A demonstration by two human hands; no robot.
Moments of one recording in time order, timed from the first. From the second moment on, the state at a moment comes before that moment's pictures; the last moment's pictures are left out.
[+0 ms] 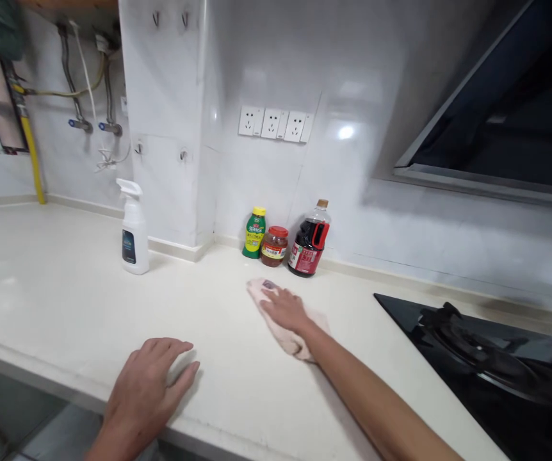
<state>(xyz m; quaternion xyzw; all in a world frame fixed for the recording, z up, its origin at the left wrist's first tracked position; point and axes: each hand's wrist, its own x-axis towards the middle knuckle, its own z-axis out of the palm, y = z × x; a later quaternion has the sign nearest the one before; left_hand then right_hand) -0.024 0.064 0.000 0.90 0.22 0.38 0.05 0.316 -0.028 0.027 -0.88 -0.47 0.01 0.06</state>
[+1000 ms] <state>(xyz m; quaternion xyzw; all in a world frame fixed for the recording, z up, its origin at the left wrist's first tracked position) -0.027 0.046 0.021 0.92 0.27 0.29 0.04 0.305 -0.308 0.002 -0.97 -0.24 -0.07 0.05</state>
